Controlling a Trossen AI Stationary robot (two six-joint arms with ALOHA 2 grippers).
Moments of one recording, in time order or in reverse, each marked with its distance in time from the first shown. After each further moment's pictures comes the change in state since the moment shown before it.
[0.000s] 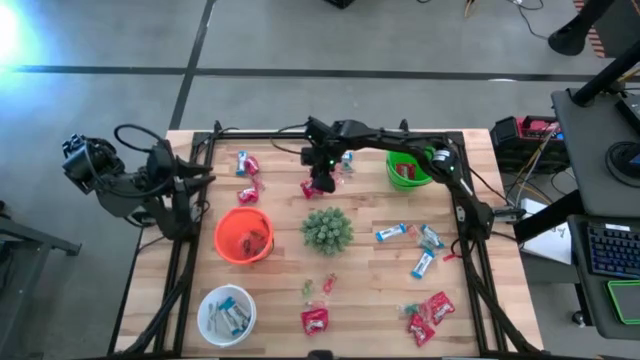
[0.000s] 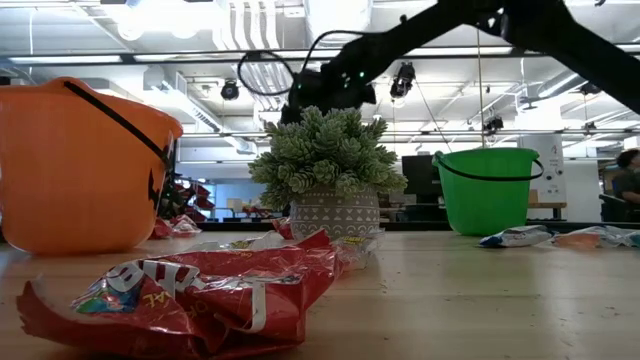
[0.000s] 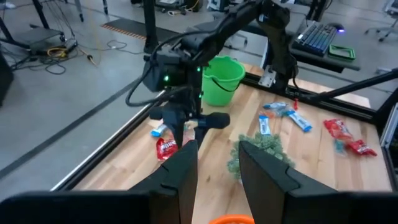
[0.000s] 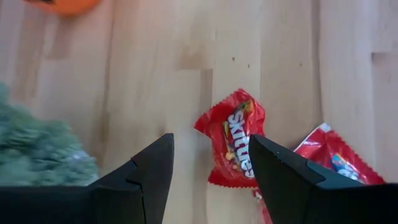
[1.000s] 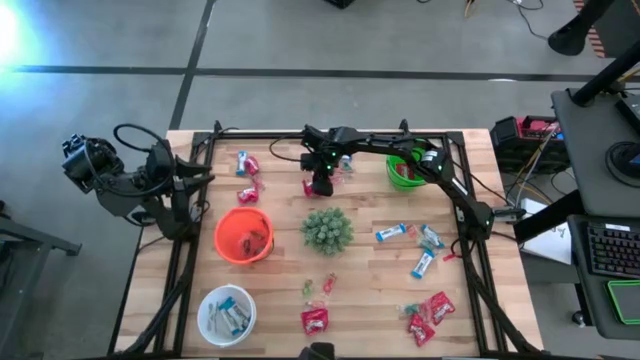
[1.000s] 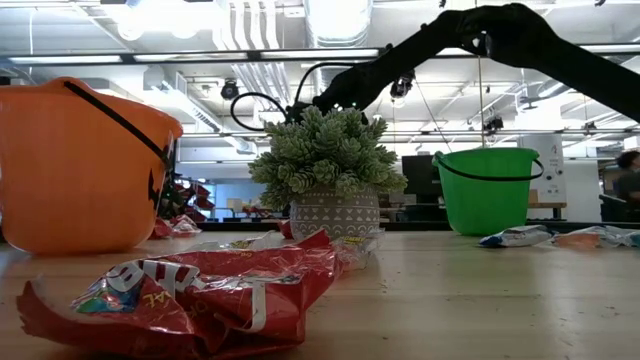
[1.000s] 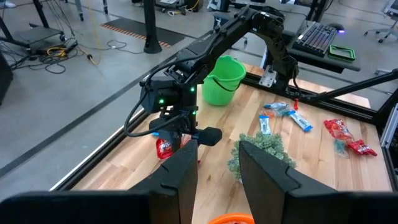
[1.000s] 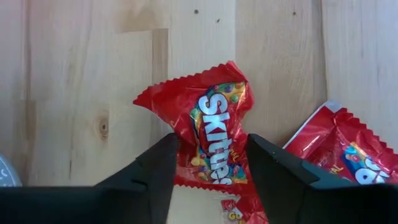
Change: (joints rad) left arm 0.000 -0.016 -0.014 0.000 0.000 -0.002; right arm -0.010 0.116 0.008 0.026 0.070 0.014
